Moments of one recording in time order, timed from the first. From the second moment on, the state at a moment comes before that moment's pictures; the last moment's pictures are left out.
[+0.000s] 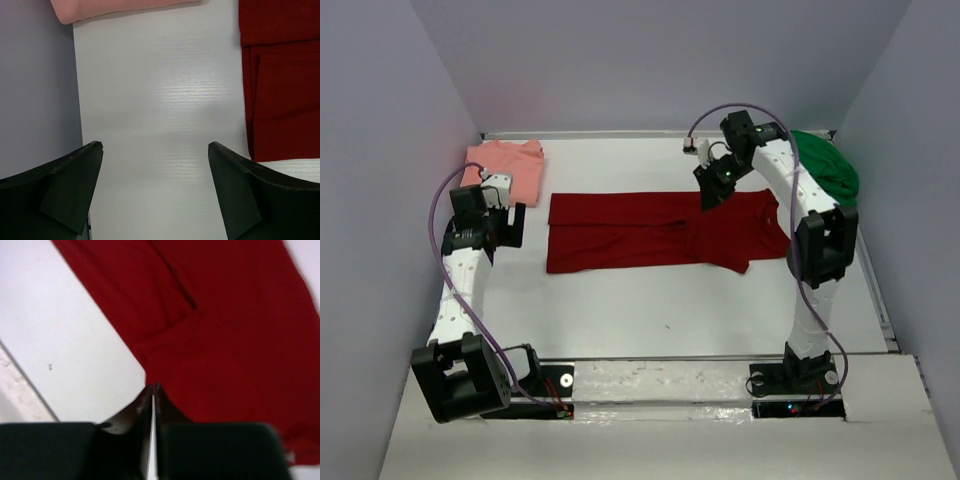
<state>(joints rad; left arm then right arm) 0.22 1.15 0.90 -0.47 0.02 0.34 0.29 2.10 2.02 -1.26 -0.61 -0.55</state>
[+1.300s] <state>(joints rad) 0.22 1.20 0.92 -0.49 0.19 0.39 0.11 2.12 1.64 -0.96 -0.09 -0.32</state>
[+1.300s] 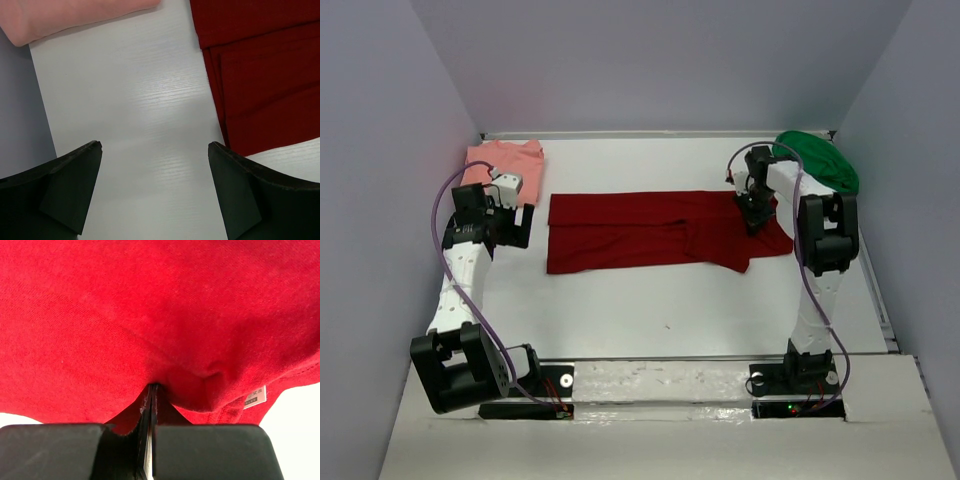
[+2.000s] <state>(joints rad) 0.22 1.22 0.98 -0.57 0.17 0.39 0.10 2.57 2.43 -1.09 -0.23 -0.29</state>
